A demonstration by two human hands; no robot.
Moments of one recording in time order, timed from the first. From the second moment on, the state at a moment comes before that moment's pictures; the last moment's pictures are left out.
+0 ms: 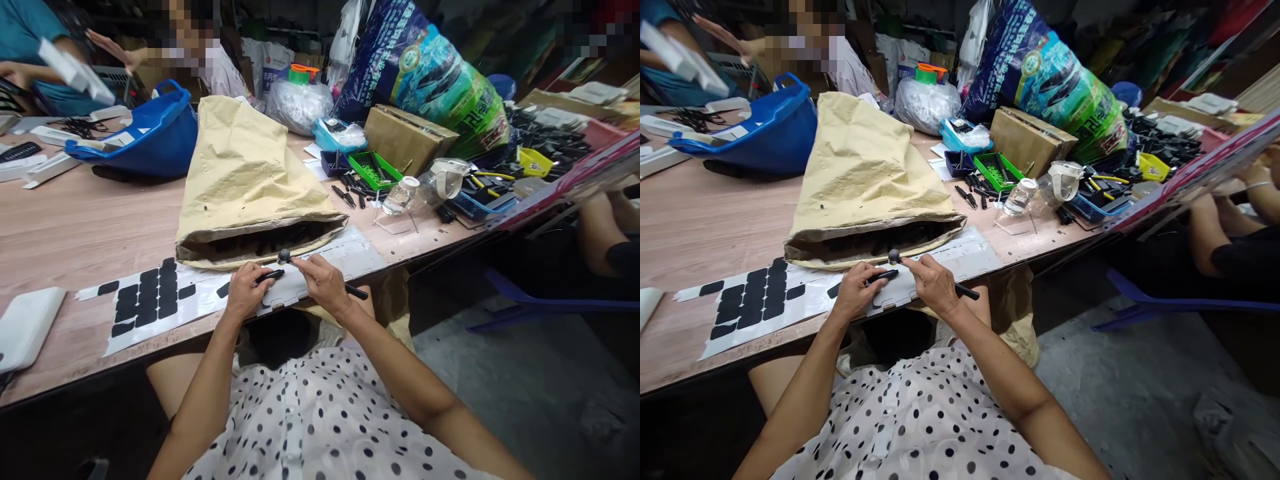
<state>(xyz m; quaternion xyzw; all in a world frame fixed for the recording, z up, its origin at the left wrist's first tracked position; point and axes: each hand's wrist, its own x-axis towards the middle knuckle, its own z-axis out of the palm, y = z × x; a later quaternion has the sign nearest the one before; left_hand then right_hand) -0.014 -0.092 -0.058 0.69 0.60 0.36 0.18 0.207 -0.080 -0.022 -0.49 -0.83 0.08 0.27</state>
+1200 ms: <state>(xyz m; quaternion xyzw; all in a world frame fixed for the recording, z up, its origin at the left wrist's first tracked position) -0.015 -0.094 -0.057 0.70 0.61 0.35 0.13 0.222 -0.046 -0.047 -0.55 -0.79 0.04 0.26</state>
